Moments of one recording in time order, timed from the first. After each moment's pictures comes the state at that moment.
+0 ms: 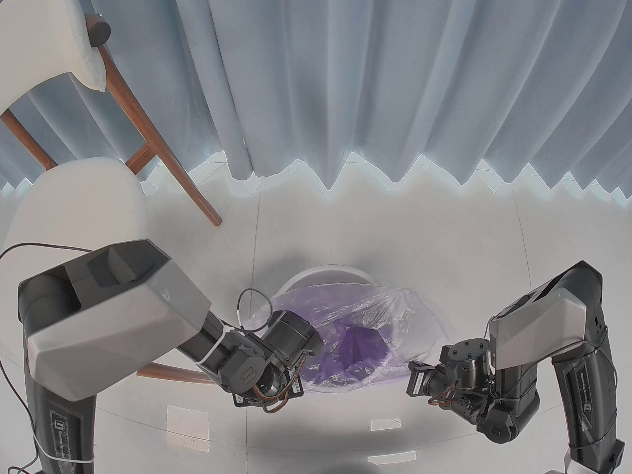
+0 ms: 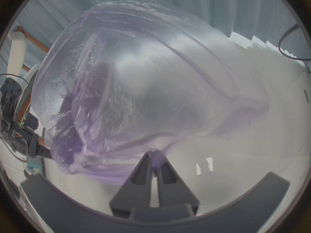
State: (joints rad) left arm -0.67 2.28 -1.06 0.02 0.26 -0.87; right arm 0.53 2.50 -0.39 -1.54 -0.18 0.43
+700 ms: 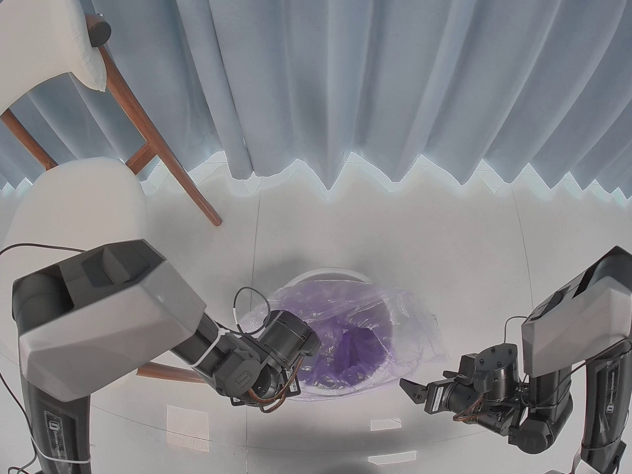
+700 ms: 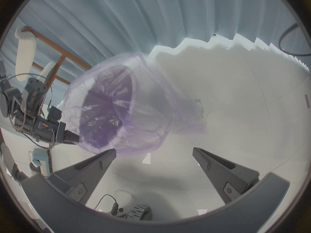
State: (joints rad) left arm -0.69 2.26 -1.03 -0.03 0.29 -0.87; right arm 0.59 2.32 -0.16 -1.55 -0.14 0.44
